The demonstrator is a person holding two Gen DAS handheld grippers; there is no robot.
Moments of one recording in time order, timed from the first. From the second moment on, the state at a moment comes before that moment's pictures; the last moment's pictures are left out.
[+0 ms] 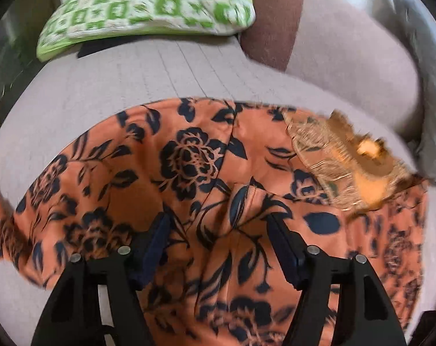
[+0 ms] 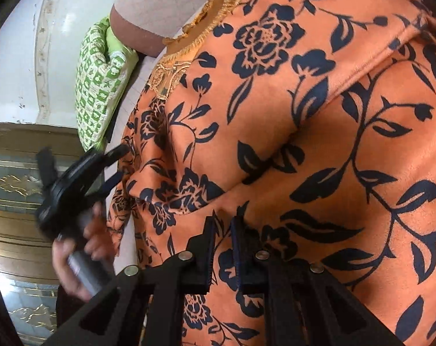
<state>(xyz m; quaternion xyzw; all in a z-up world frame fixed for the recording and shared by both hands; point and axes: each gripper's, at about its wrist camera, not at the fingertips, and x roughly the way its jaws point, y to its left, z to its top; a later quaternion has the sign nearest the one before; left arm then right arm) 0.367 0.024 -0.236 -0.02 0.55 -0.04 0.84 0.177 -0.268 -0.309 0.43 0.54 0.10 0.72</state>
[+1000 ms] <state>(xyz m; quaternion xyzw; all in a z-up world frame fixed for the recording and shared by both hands) 0.355 0.025 -0.211 -0.09 0.52 -0.10 0.84 0.193 -0.272 -0.288 0.36 0.47 0.04 0.81</state>
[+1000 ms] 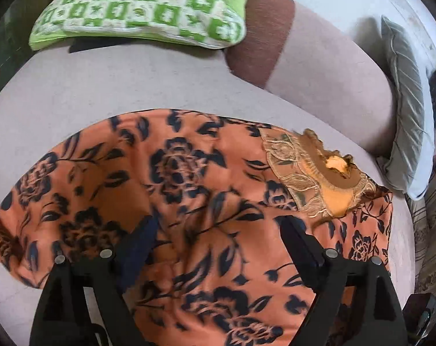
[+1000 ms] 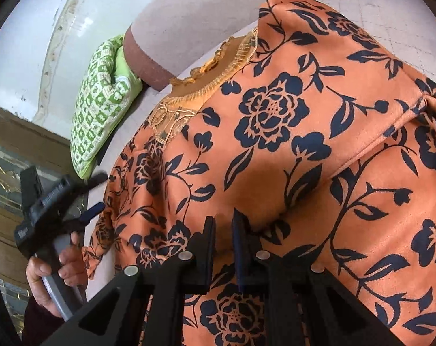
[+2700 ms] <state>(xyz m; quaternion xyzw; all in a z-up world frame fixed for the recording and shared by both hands) 0.293 0.195 -0.152 -0.12 0.47 0.07 0.87 0.195 -0.263 -0.291 0.32 0.46 0.06 0.83</state>
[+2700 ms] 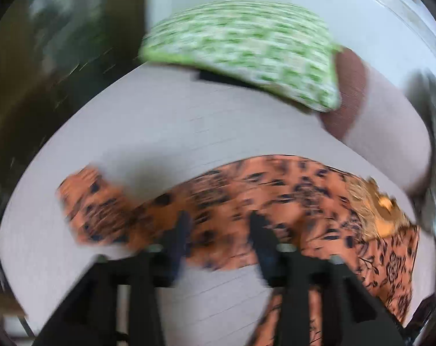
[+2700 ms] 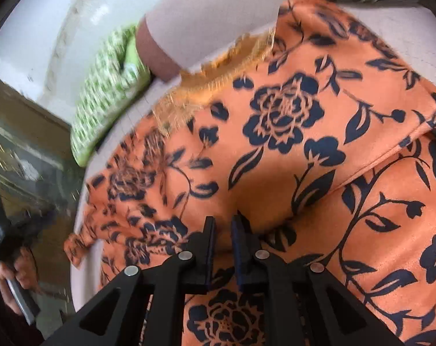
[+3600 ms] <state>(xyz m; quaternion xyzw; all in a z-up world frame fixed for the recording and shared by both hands) 0.311 0.290 -0.248 -0.41 0.53 0.22 0.71 0.197 -0.262 -0.293 0.32 0.46 0.05 0.83</state>
